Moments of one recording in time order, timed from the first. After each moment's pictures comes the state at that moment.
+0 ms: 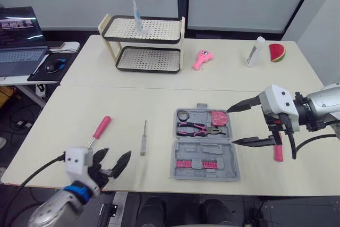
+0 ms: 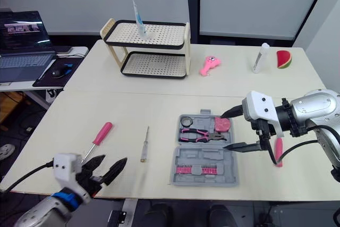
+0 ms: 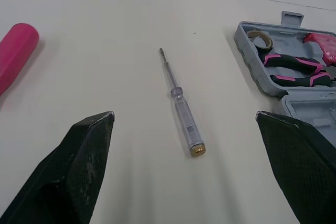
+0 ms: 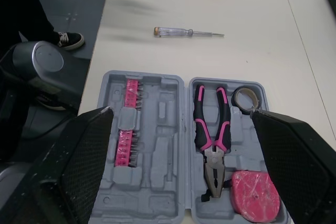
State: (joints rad) left arm 0.42 0.28 0.29 -0.70 -0.48 0.66 -0.37; right arm -0.47 -1.06 0.06 -0.41 0.50 0.54 1.32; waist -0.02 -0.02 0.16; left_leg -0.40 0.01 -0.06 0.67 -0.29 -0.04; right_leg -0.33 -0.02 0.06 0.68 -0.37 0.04
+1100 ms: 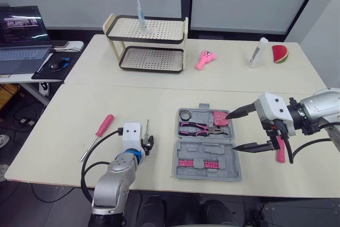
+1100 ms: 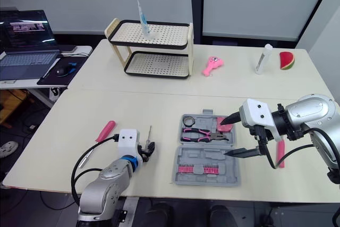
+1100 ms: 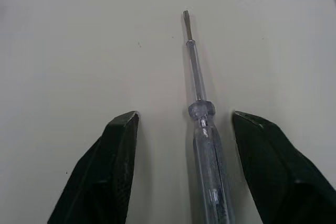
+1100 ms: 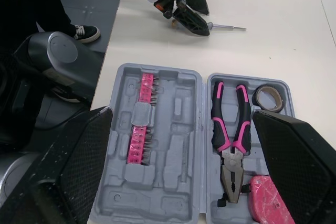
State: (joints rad) left arm -0.01 0.13 0.00 -0.32 -0.15 0.82 -0.01; right arm -0.46 -1.05 0.10 -0.39 0.47 0.51 1.36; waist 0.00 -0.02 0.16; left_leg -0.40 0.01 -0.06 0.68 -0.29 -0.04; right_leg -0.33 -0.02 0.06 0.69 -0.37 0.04
